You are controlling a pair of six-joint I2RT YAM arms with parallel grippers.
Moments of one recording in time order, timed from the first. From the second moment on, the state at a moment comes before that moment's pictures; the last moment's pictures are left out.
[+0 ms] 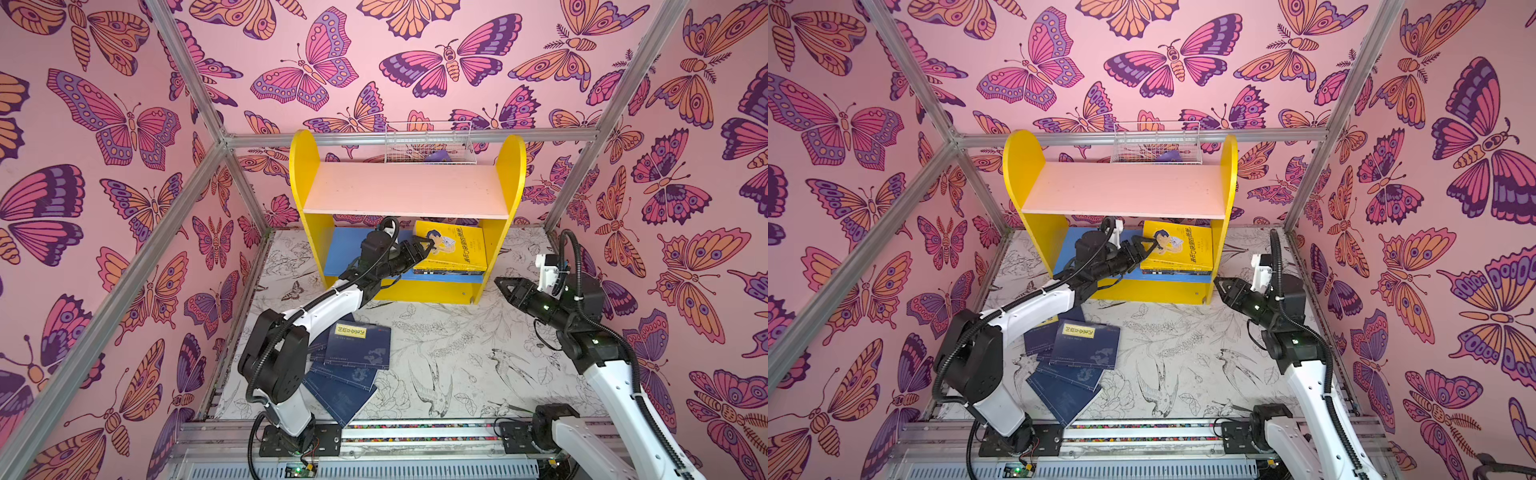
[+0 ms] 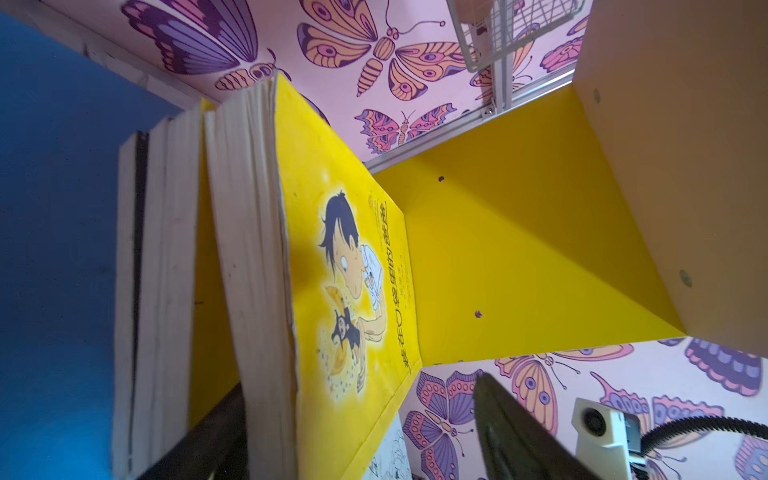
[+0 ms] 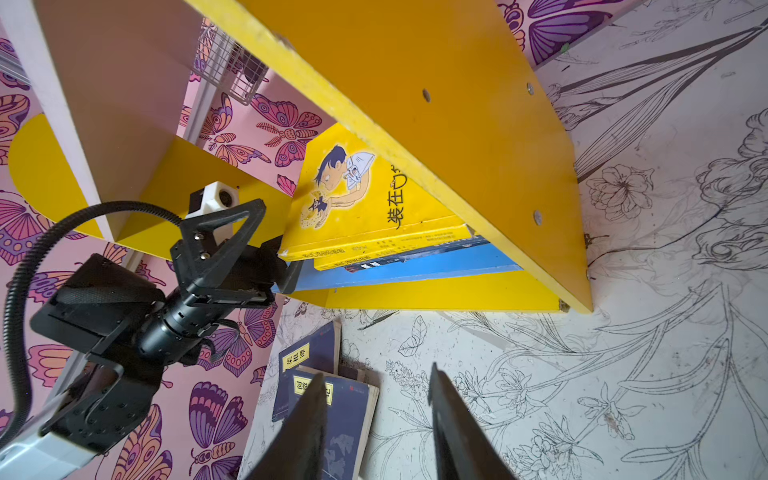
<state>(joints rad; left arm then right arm) -0.56 1.68 1.25 0.21 0.32 -1.01 0.07 0.82 0.77 -0.29 -0.49 0.71</state>
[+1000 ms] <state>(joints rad) -0.54 1.06 0.81 -0.46 -0.14 -0.74 0.67 1.07 0.87 -0.43 -0.29 0.41</state>
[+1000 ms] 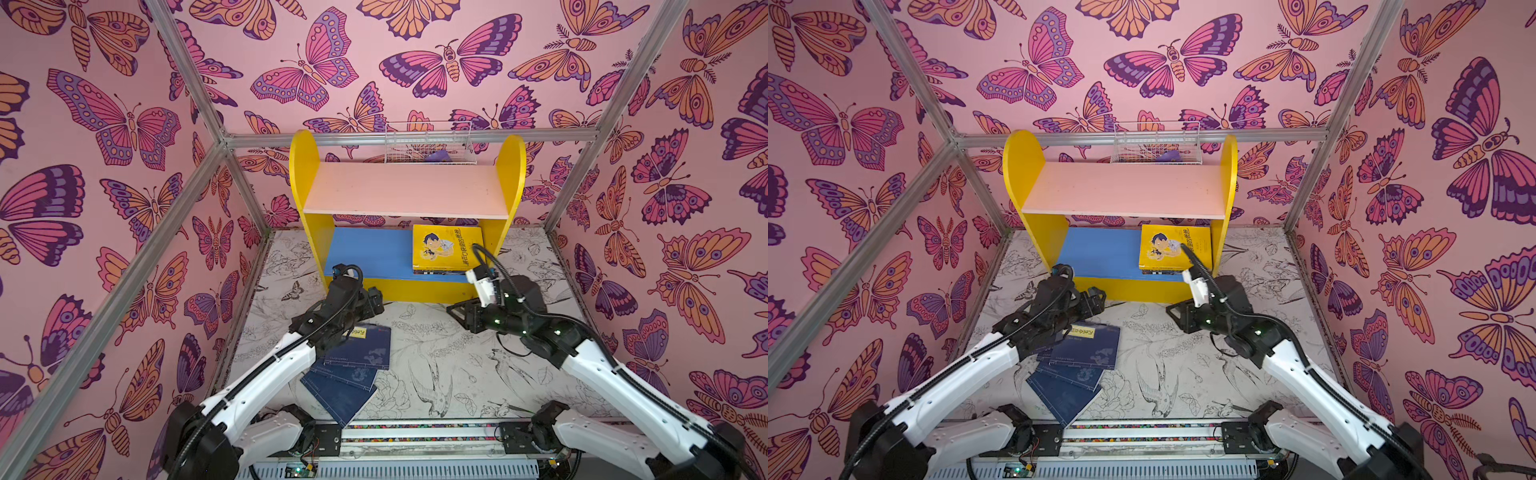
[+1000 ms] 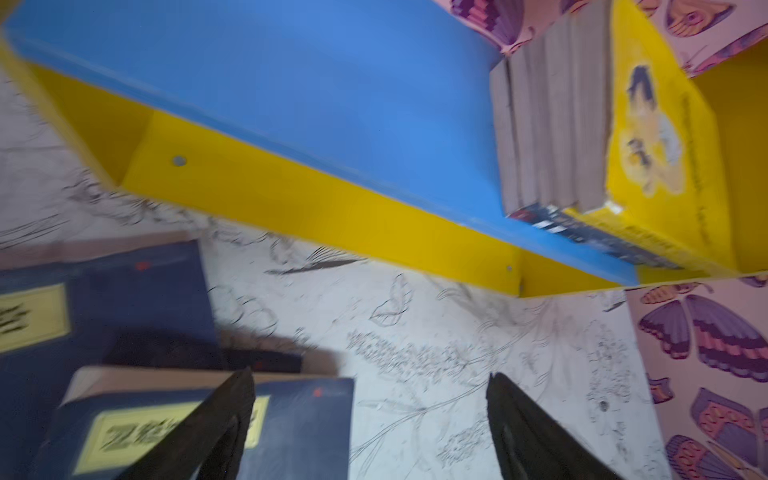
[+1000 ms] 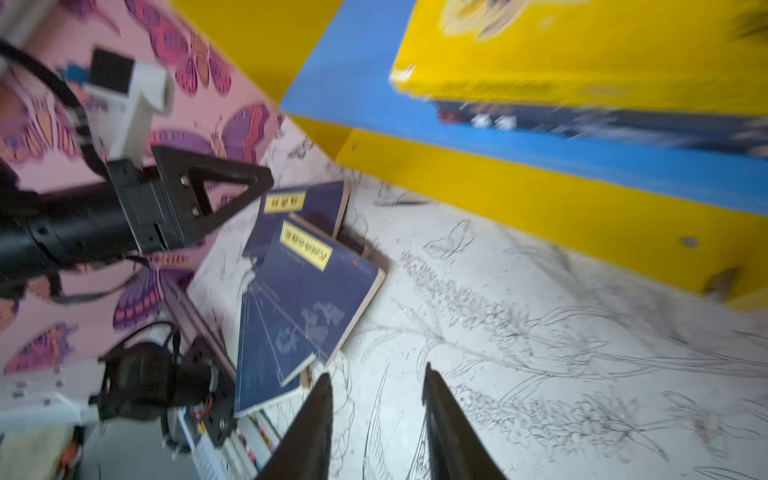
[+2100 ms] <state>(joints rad) -0.30 0.95 0.59 -0.67 -0.13 -0.82 0.69 1.61 1.24 -0.44 -0.21 0.31</state>
